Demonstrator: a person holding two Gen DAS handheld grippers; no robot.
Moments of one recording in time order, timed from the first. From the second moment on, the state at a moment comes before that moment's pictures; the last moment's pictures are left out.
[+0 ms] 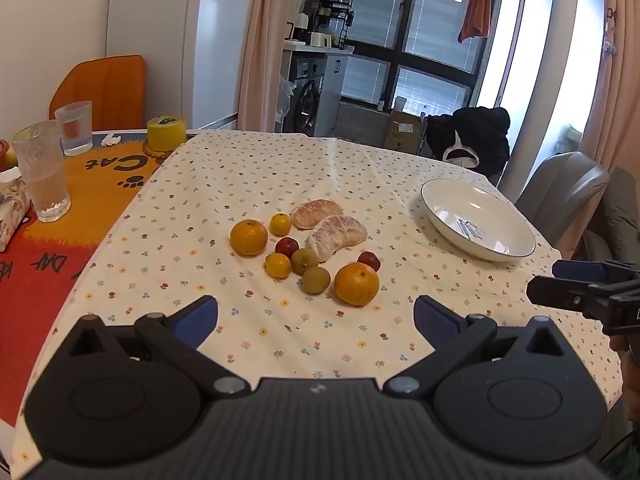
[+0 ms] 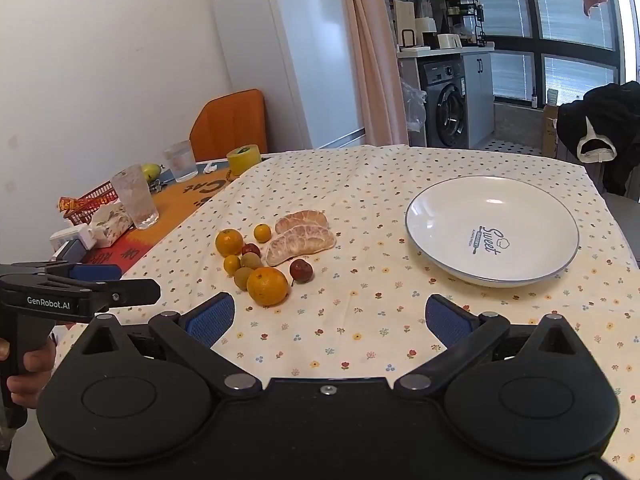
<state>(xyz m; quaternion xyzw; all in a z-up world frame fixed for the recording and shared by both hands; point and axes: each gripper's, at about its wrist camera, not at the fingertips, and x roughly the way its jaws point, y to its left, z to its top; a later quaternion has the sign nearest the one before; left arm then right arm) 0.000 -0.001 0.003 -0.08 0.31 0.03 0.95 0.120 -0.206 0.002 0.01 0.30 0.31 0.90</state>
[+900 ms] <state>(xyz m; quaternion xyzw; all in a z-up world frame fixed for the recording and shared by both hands) -0.007 -0.003 0.014 -0.07 0.29 0.02 0.95 0.119 -0.205 0.007 0.00 0.29 0.30 0.91</state>
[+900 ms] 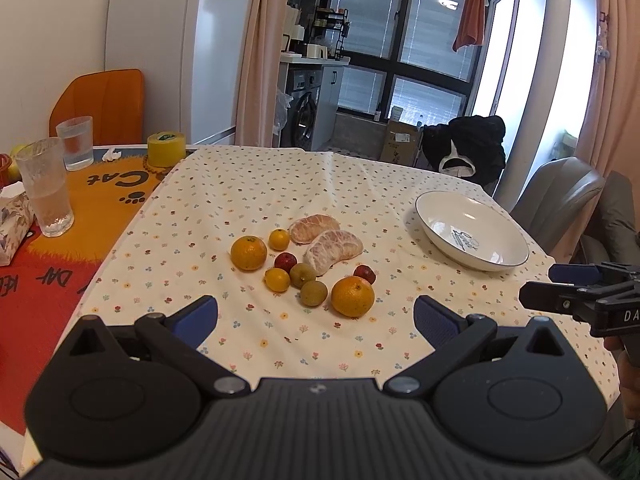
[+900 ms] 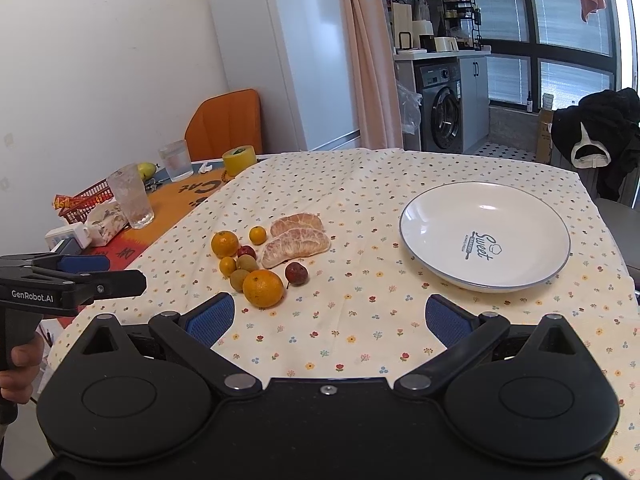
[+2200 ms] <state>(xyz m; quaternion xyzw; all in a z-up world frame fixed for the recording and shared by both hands) -0.009 0.000 0.022 -0.07 0.28 0.02 0.96 0.119 -0.200 0.013 -0.01 0.29 0.30 0.91</state>
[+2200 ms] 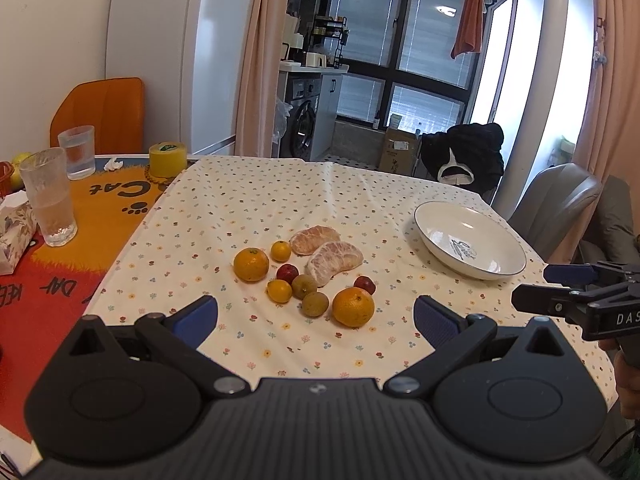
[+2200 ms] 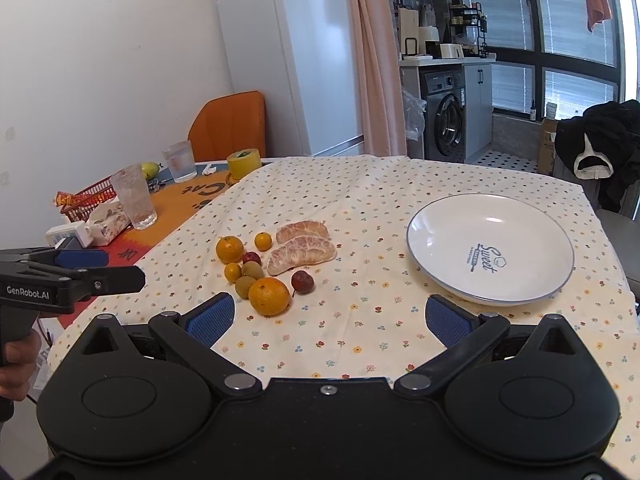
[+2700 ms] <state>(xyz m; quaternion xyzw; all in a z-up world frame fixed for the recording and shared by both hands) 0.015 0.016 0.002 -0.08 0.30 0.04 0.95 0.138 -0.182 -0.005 -0.01 0.30 0.31 0.90</state>
